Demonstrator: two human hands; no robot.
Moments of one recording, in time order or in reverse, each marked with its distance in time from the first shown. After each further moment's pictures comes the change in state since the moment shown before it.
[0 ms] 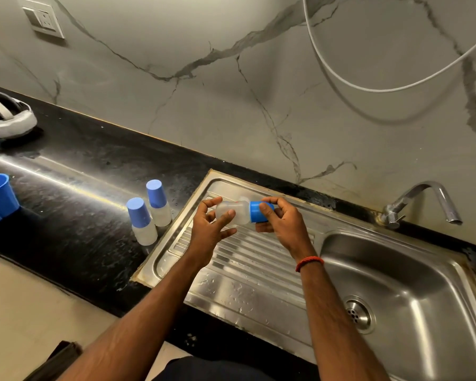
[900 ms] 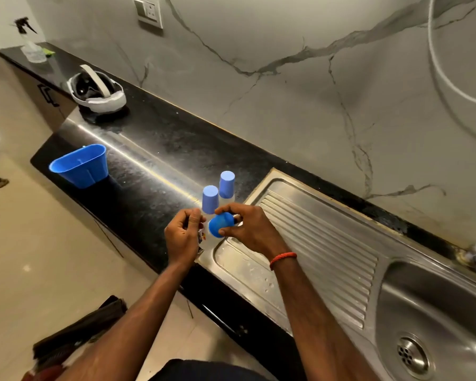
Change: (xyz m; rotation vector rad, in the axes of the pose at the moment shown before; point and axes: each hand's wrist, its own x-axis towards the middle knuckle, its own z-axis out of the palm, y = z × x) left_hand -0.047 0.017 -0.161 0.438 0.655 0.396; right_hand -0.003 -0.042 0.187 -0.364 -0.538 -0.337
